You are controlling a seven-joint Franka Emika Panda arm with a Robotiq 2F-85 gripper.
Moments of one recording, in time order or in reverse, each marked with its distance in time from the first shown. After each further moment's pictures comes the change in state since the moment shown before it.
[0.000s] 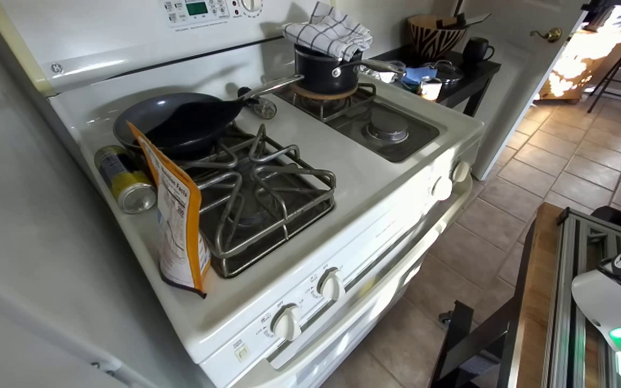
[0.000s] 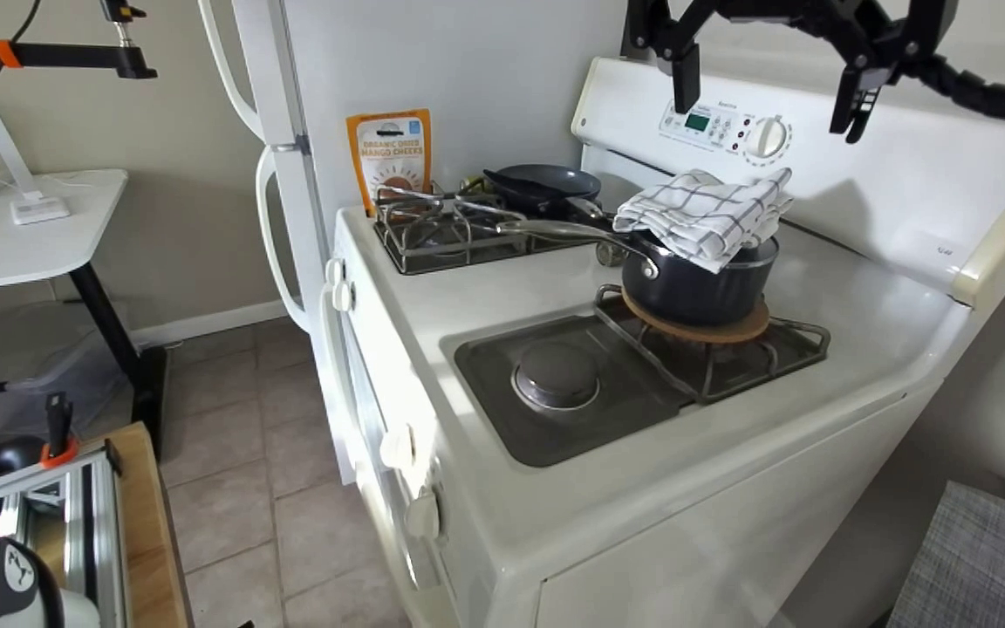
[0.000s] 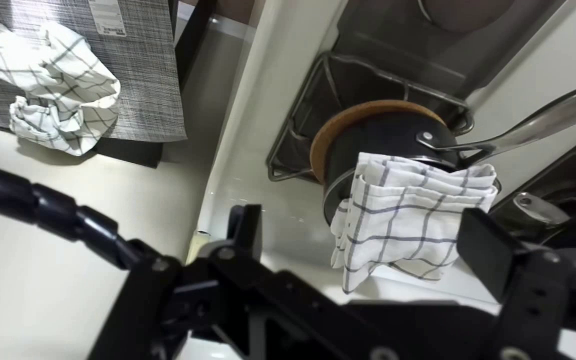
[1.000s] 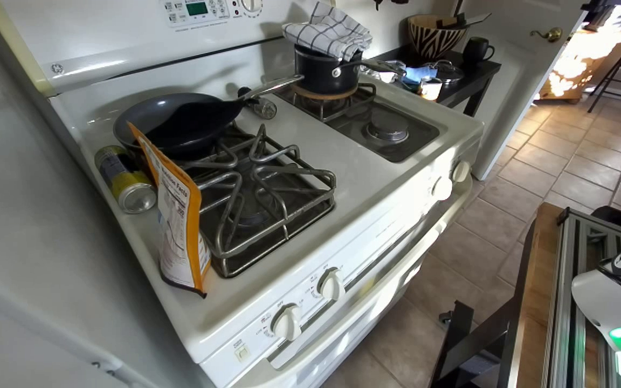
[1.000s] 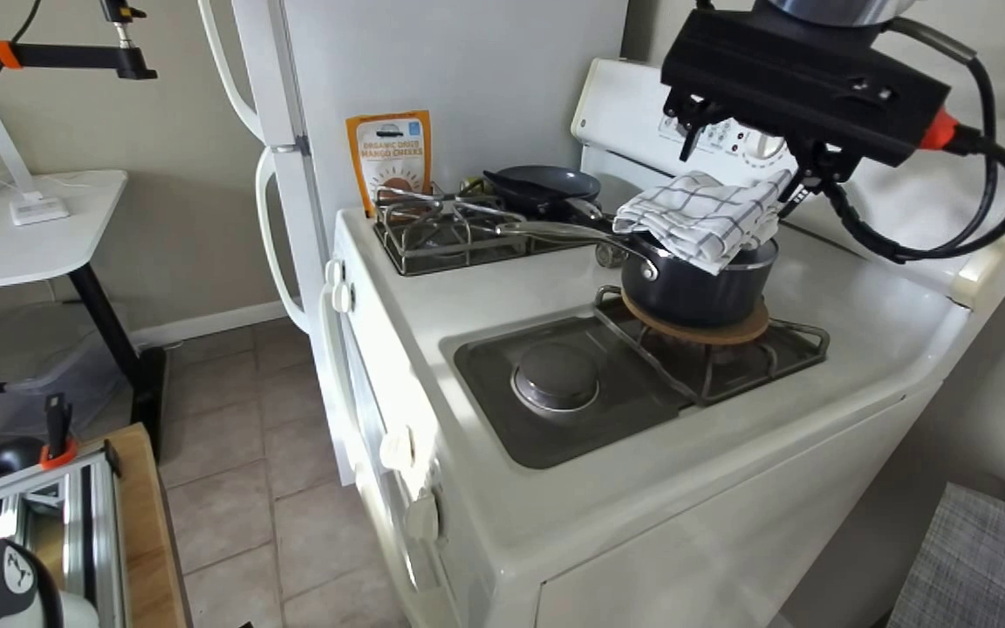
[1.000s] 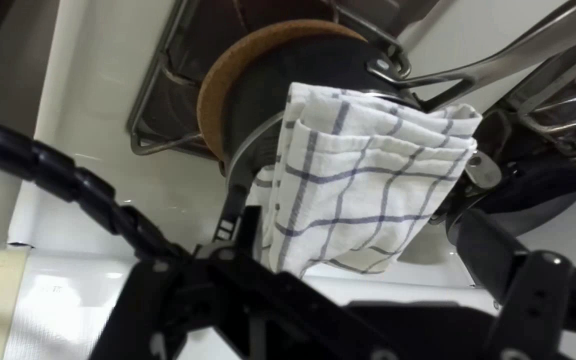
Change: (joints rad) arm -0.063 0.443 0.065 0.340 0.507 -0.197 -0.345
